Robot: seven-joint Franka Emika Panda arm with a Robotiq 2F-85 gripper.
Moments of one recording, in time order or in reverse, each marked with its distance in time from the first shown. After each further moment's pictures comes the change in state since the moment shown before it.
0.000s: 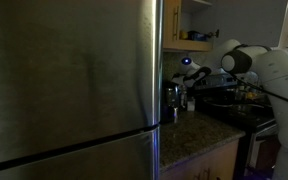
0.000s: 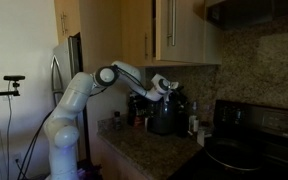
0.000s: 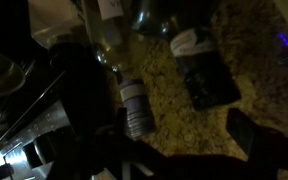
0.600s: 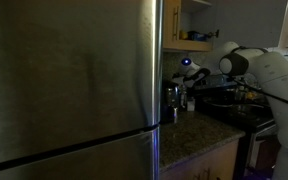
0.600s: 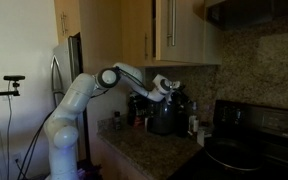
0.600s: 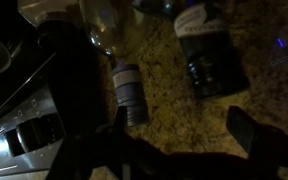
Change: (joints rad) arm -0.025 0.040 0.011 0.058 0.002 0.023 -0.082
